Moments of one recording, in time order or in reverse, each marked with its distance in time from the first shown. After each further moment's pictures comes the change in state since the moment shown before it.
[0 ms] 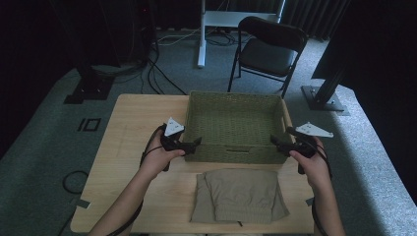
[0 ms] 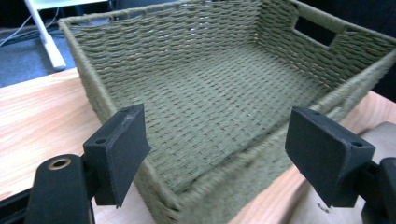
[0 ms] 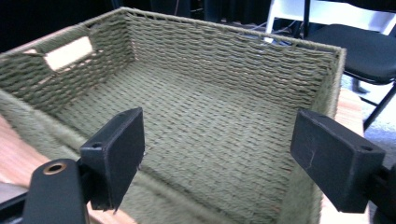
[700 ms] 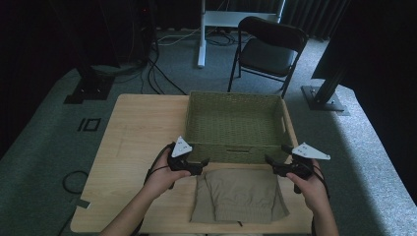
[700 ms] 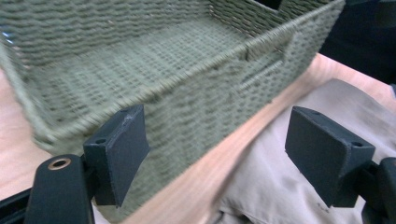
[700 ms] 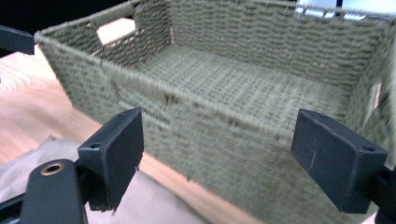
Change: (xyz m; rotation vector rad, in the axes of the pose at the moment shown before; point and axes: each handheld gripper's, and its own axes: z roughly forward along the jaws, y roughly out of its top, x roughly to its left) left arm -0.040 -0.038 -0.003 0.044 -0.112 0.049; right arm 0.033 -0.047 -0.021 -0.004 0.085 -0.007
